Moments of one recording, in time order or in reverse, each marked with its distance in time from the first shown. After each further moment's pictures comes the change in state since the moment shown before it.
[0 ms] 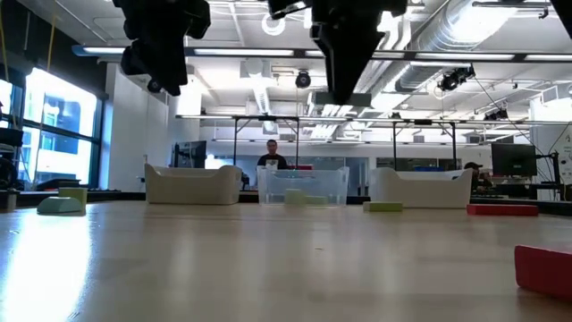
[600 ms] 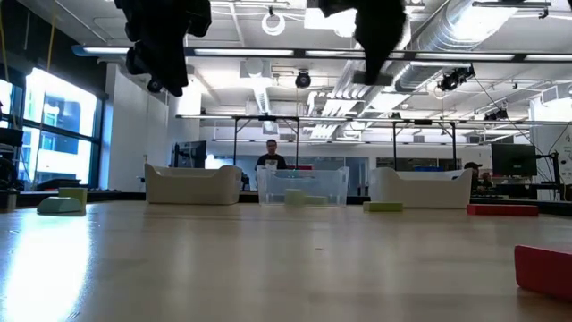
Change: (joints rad) left arm 0.001 0.000 0.000 0.000 -0.025 0.070; right arm -0.138 -0.303 -0.281 -0.061 0.269 0.189
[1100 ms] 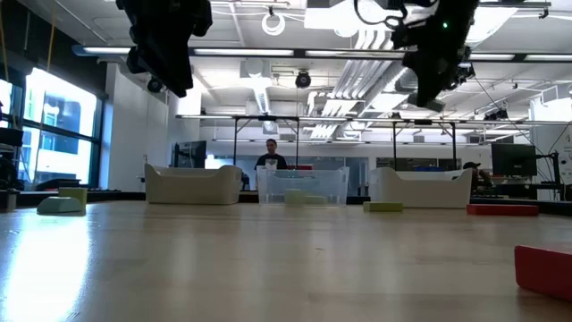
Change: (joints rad) left arm 0.003 0.000 0.000 0.006 -0.079 -0.029; right arm -0.335 -0.600 -0.661 0.403 -0.009 0.002
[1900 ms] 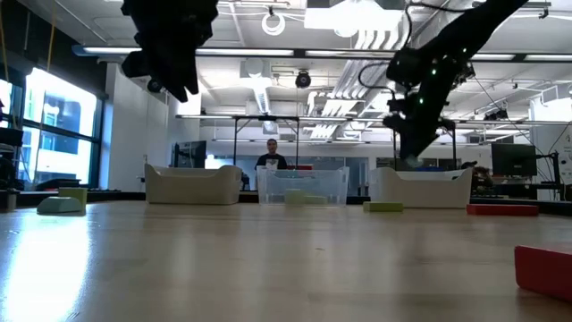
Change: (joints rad) left arm 0.079 0.000 0.000 0.000 0.000 -0.130; right arm -0.643 0.131 -0.239 0.689 -0.411 -0.346
